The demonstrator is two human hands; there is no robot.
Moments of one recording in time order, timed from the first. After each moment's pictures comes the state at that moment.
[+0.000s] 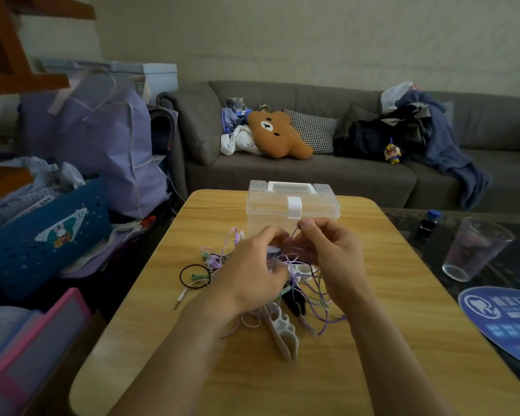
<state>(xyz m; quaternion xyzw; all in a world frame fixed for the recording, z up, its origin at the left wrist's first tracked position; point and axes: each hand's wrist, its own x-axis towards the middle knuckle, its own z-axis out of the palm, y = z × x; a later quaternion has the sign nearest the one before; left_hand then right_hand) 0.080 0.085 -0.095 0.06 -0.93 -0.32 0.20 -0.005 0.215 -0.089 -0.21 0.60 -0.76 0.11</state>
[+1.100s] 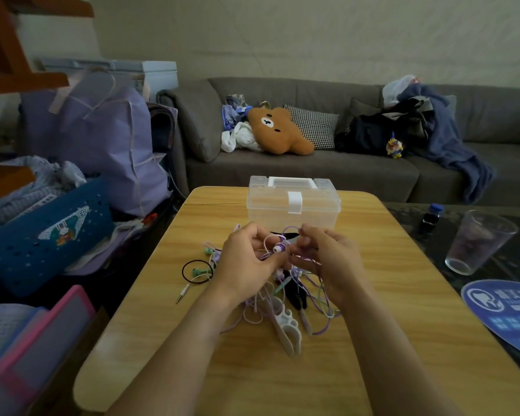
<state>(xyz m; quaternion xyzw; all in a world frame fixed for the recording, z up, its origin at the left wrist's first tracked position) 0.070 0.085 -0.114 0.12 -0.78 -0.56 0.23 -0.011 0.213 -0.101 -0.09 0.61 -0.77 0.19</state>
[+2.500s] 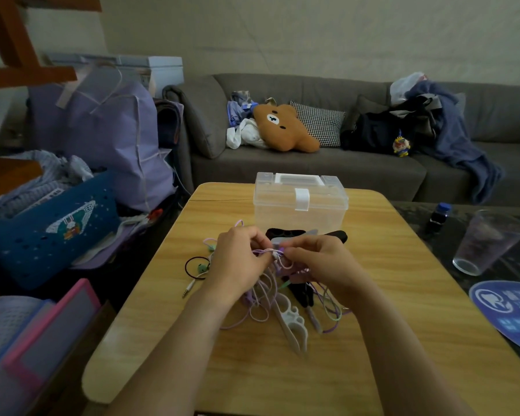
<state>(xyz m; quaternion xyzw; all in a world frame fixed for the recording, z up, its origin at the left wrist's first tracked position) 0.075 0.067 -0.115 0.17 -0.88 -0.37 0.25 -0.009 0.214 -0.105 -0.24 0.72 -0.60 0.26</state>
